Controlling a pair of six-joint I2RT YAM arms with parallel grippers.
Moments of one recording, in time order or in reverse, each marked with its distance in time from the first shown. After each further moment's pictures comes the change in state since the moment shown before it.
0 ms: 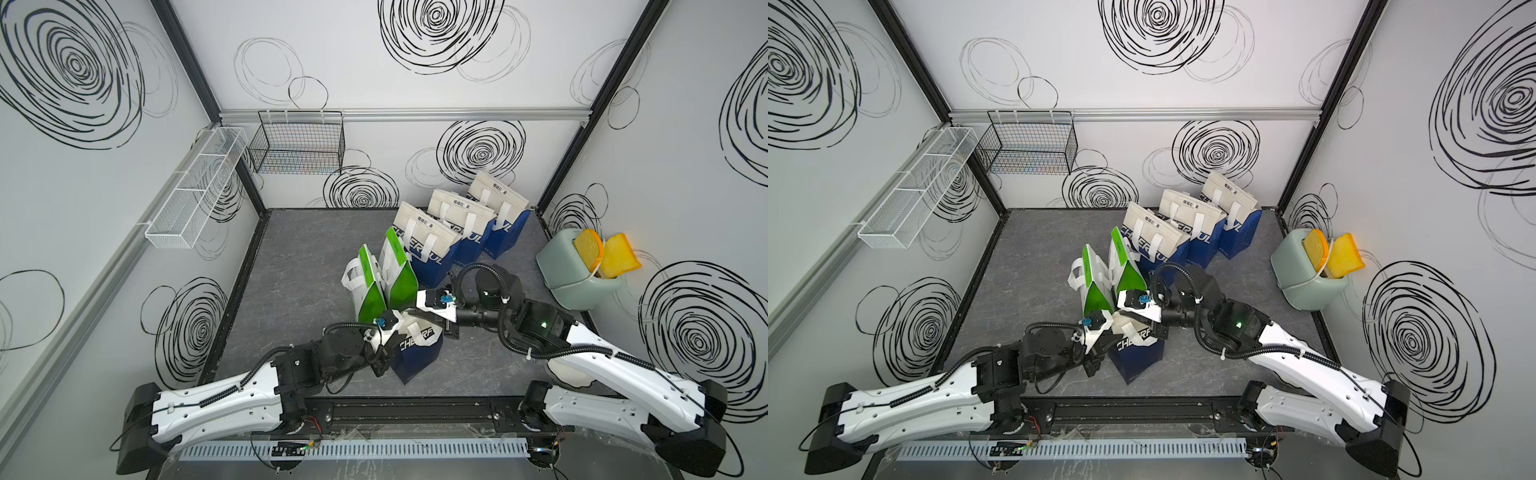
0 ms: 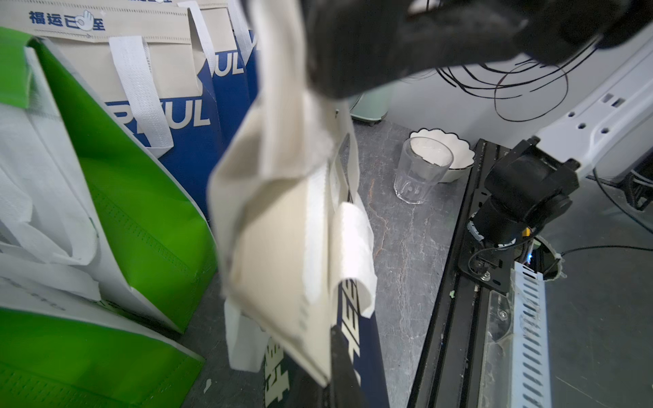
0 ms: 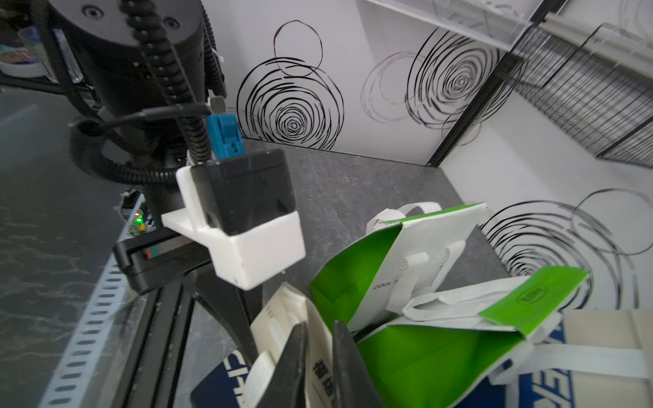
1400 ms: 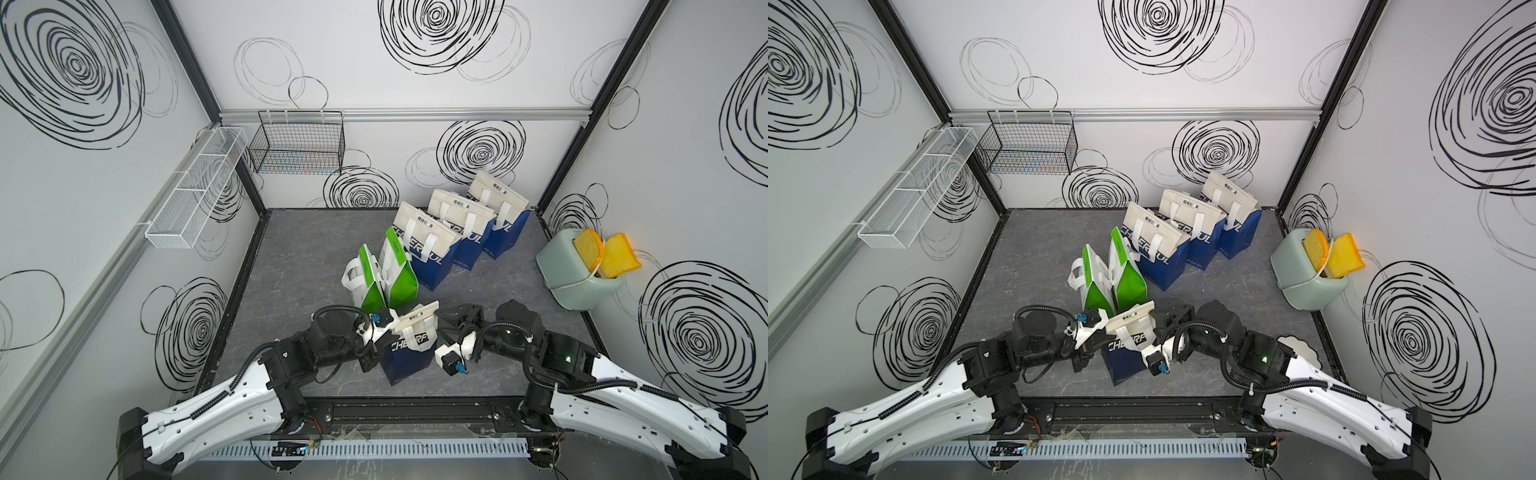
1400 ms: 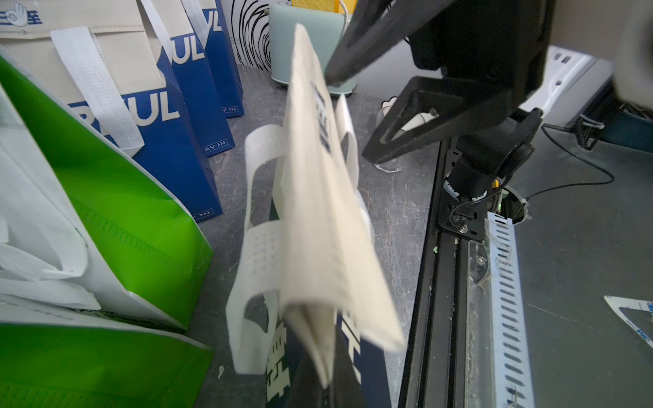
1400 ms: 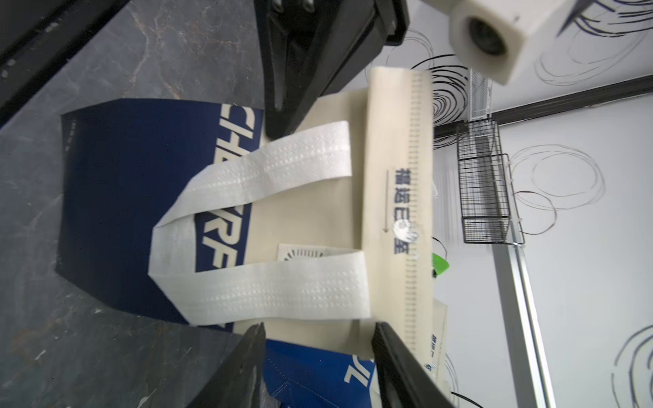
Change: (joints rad) left arm 0.203 -0.038 0.060 -0.172 0.327 0.175; right arm 0.092 -0.292 -0.283 -0.031 0.375 -0.827
